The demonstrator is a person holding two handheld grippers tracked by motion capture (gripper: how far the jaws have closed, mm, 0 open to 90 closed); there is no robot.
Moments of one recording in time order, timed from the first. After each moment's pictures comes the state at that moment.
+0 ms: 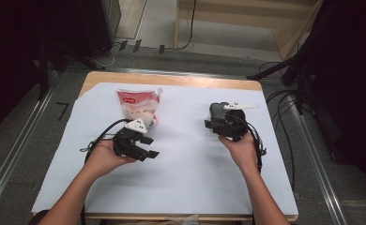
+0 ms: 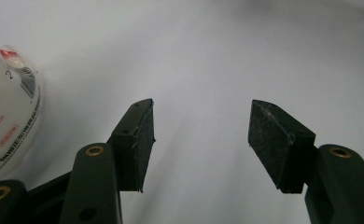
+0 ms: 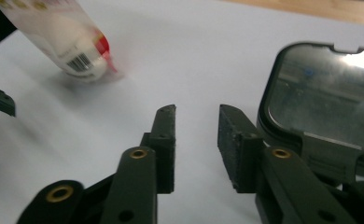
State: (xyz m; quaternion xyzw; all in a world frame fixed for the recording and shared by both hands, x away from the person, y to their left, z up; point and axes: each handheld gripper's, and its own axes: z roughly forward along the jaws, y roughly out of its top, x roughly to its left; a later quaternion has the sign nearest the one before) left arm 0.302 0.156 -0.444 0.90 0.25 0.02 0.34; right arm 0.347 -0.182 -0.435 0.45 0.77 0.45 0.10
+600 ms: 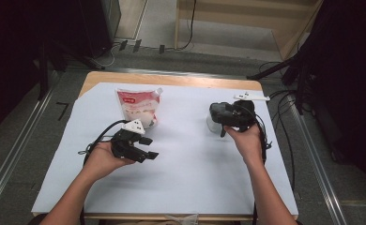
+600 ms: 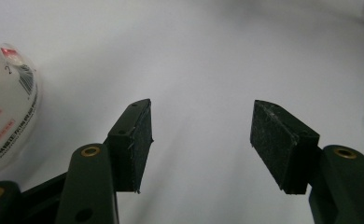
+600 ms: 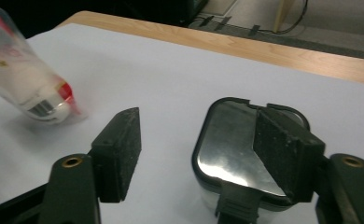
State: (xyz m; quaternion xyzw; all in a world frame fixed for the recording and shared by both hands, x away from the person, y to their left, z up) left arm 0.295 0.160 -0.443 0.90 0.26 0.01 0.36; right arm 0.366 -0.201 -0.420 0.48 0.74 0.45 0.16
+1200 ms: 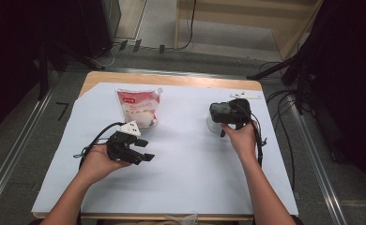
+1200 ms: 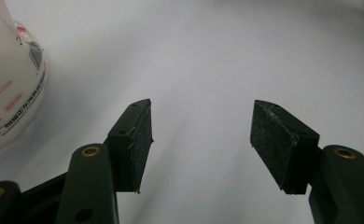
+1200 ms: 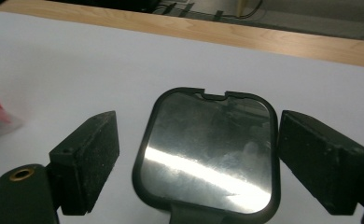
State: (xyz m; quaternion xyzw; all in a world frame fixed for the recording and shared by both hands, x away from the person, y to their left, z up) left arm 0.289 0.170 -0.445 0.90 0.27 0.02 0.35; right arm 0.390 -0.195 -0.446 0.53 0.72 0.39 0.20
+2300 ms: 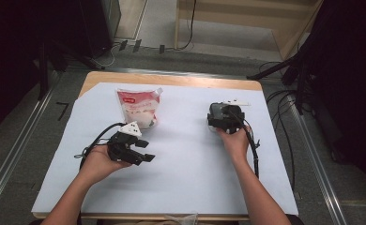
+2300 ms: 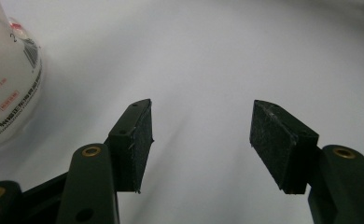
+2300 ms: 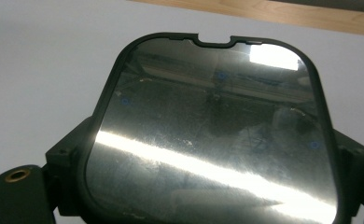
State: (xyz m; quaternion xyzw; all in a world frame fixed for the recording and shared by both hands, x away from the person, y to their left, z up) left arm 0.289 0.168 -0.446 0.90 0.27 0.01 0.35; right arm 0.398 -0.183 -0.487 0.54 0.72 0.37 0.22
